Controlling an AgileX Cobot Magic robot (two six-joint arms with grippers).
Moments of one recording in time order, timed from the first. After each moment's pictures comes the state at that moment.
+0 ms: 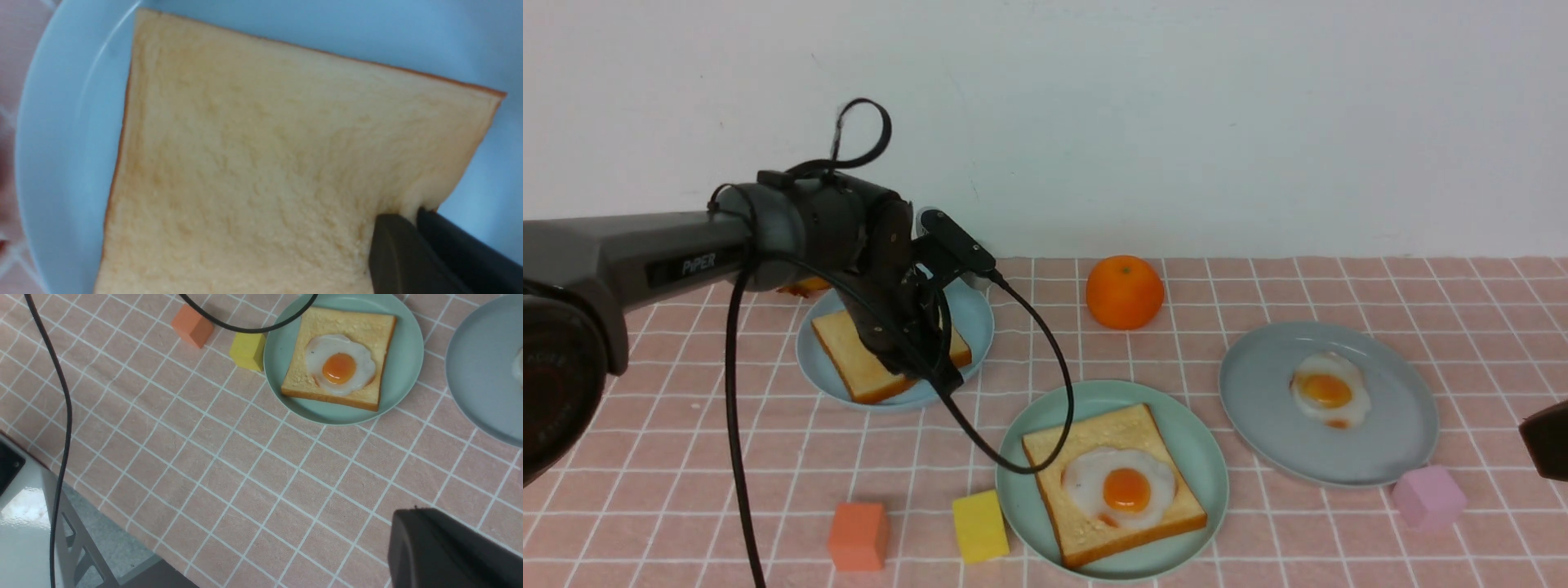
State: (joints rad) right arm 0.41 0.88 -1.14 0.31 1.20 -0.18; left arm -0.35 2.13 -1.59 0.06 0.67 0.35
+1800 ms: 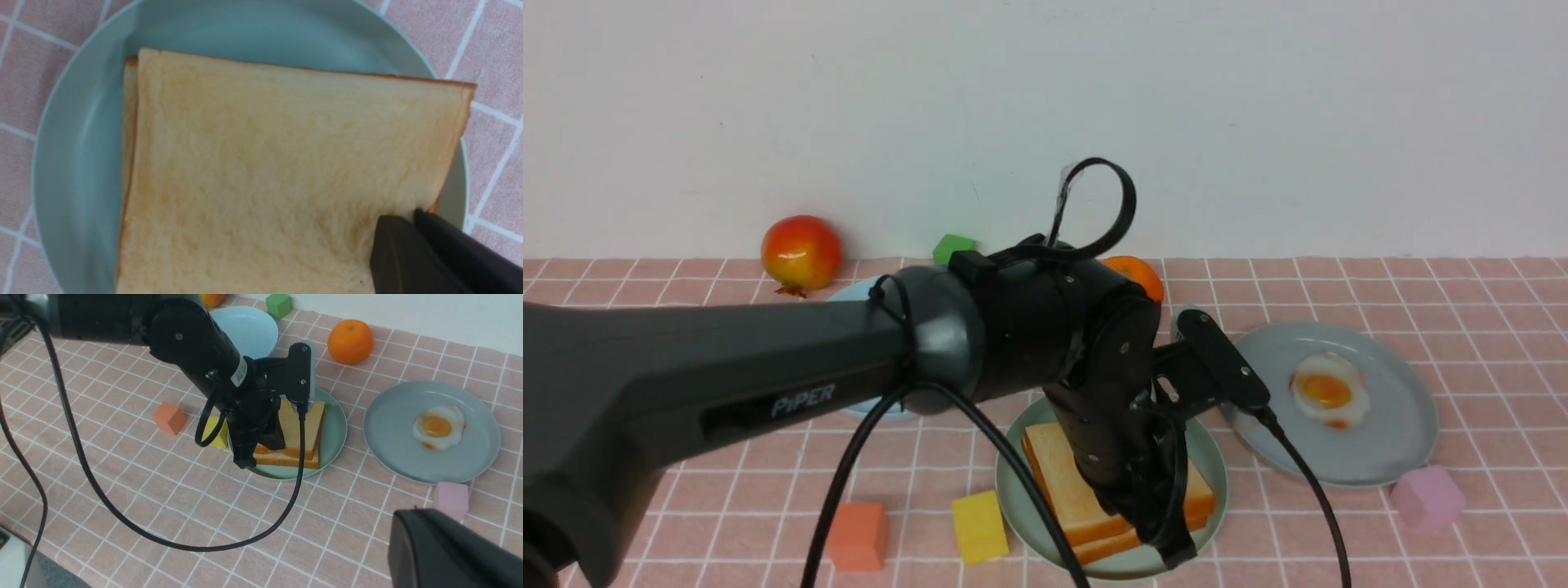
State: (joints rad) right arm 0.41 0.51 -1.16 0.16 1.26 -0.06; left arm -0.82 1.97 -1.47 -0.07 0.72 0.34
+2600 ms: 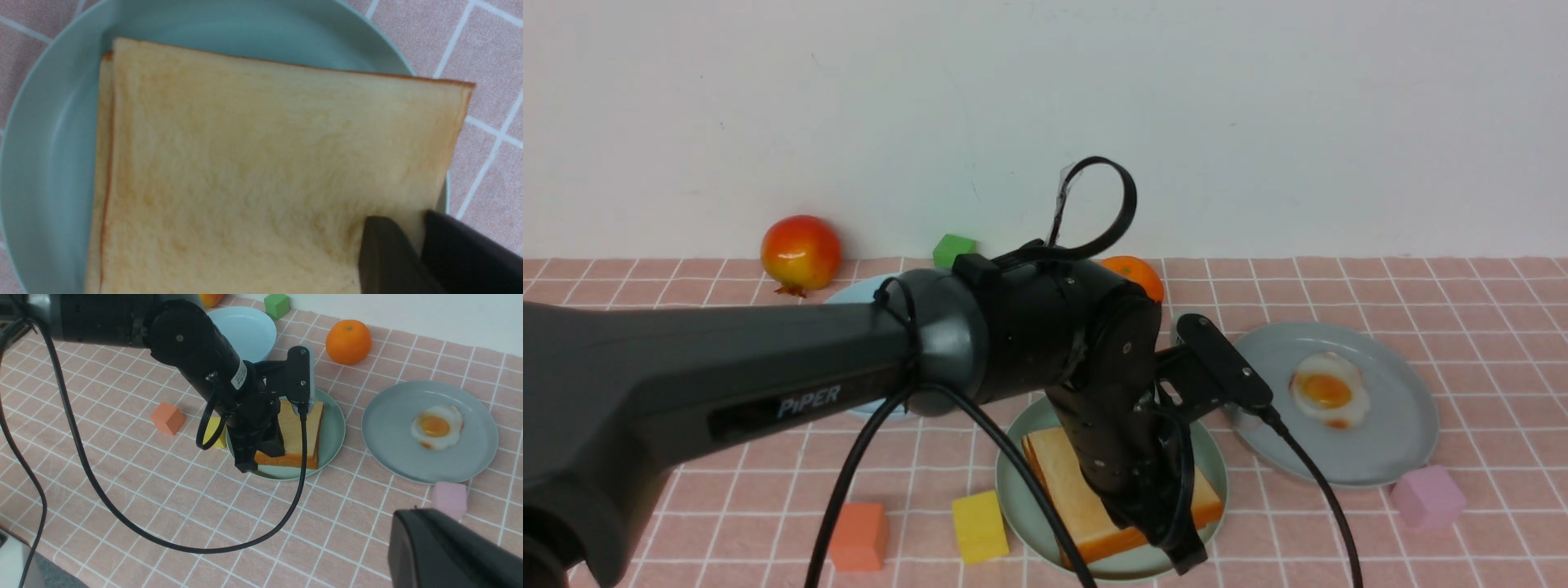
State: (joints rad) right arm 0.41 0.51 -1.16 0.16 1.26 -0.06; left arm -0.82 1.97 -1.47 -0.12 0.72 0.33
